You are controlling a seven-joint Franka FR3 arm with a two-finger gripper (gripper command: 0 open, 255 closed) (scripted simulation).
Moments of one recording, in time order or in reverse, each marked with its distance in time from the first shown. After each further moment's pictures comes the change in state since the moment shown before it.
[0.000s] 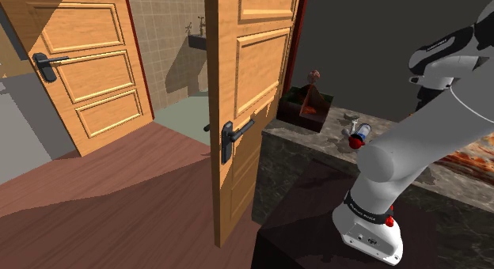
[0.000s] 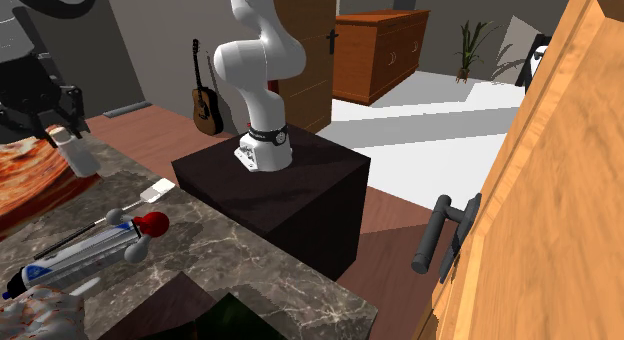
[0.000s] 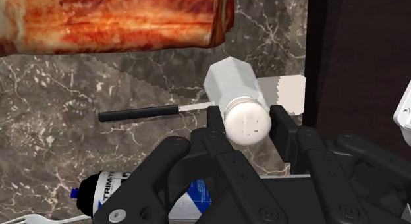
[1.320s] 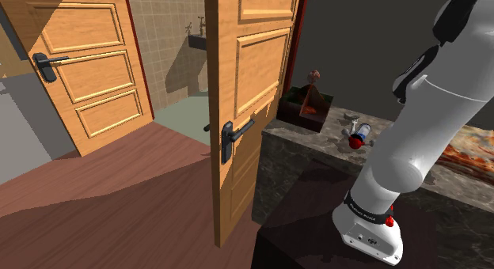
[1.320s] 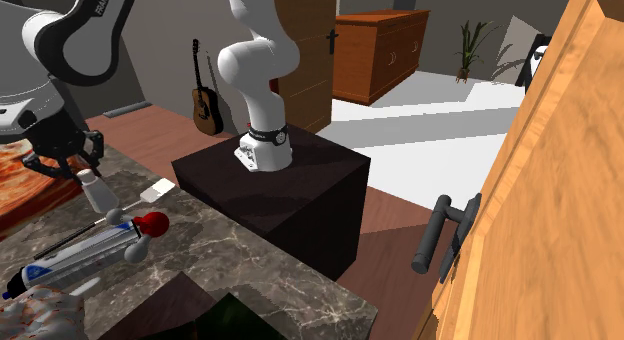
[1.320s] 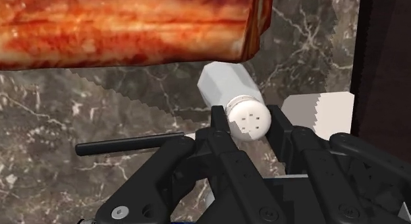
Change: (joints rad) arm 0.473 0.242 -0.550 -0.122 0.166 0.324 -0.117
